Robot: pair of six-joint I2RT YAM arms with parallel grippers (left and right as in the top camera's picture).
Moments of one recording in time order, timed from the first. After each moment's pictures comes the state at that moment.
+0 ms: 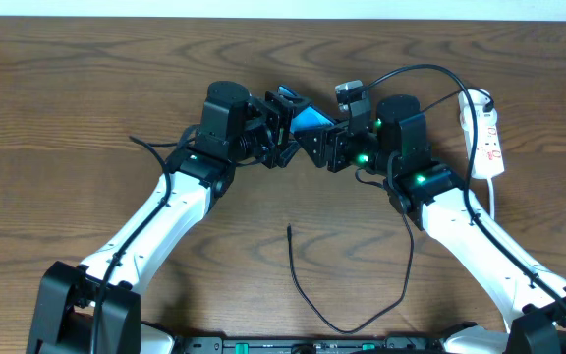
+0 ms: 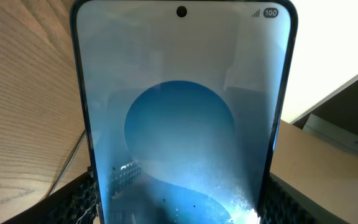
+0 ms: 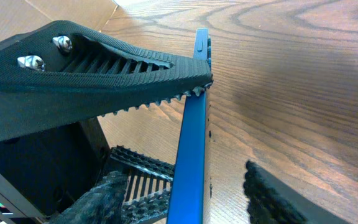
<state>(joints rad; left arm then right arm) -0.39 1.55 1.02 0.01 0.52 -1.67 0.41 1.47 0.95 0.02 -0.50 0.38</state>
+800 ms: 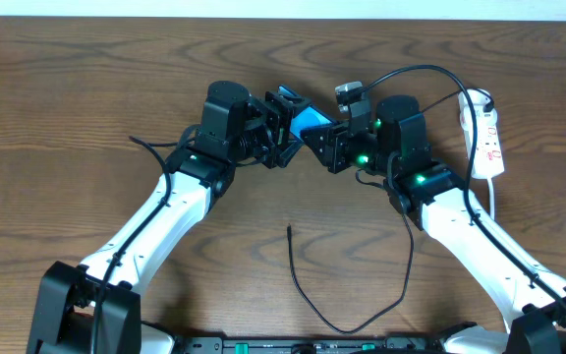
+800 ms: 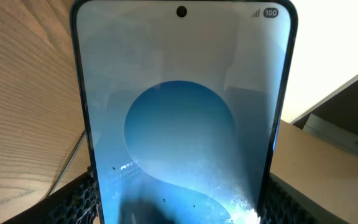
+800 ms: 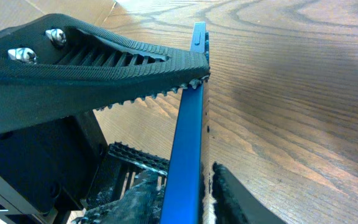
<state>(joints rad) -0.39 1.55 1.02 0.01 0.52 -1.67 0.41 1.47 0.95 0.00 -0.50 0.38</state>
